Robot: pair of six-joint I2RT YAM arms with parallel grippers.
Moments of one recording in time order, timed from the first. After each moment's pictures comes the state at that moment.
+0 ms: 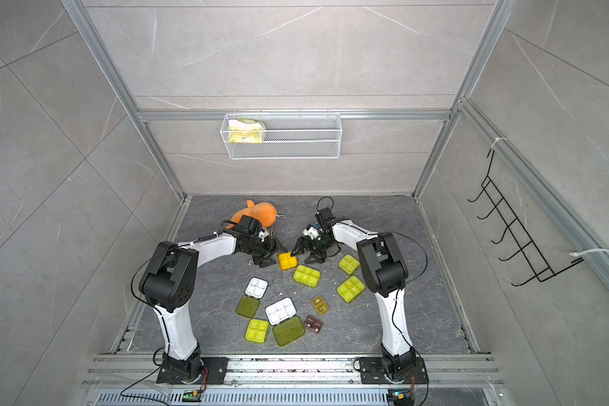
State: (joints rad) left arm -0.39 1.94 1.22 -0.38 0.64 -0.84; right arm 0.40 2.17 1.57 -0.69 -0.79 0.43
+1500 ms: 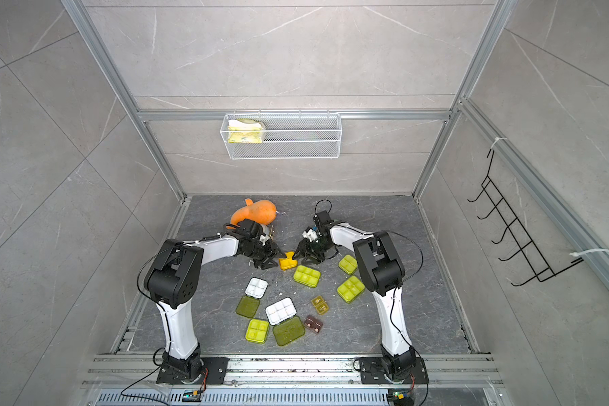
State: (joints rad) left arm -0.39 1.99 1.21 -0.35 0.64 -0.83; right arm 0.42 2.22 1.57 -0.63 -0.75 0.47
